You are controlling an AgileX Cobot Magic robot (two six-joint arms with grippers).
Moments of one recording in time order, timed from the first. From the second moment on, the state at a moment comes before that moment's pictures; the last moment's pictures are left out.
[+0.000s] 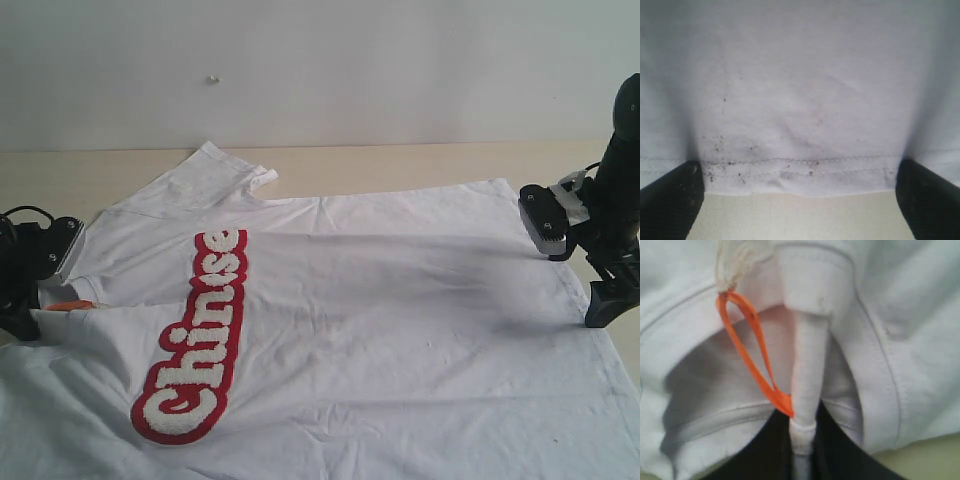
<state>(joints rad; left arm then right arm) 0.02 2.04 -1.16 -0.11 0.79 1.73 -0.19 2.17 -1.44 0.03 0.97 -1.62</state>
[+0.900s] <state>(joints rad) 0.02 2.04 -1.16 -0.11 0.79 1.73 -0.19 2.17 -1.44 0.03 0.95 -1.57</state>
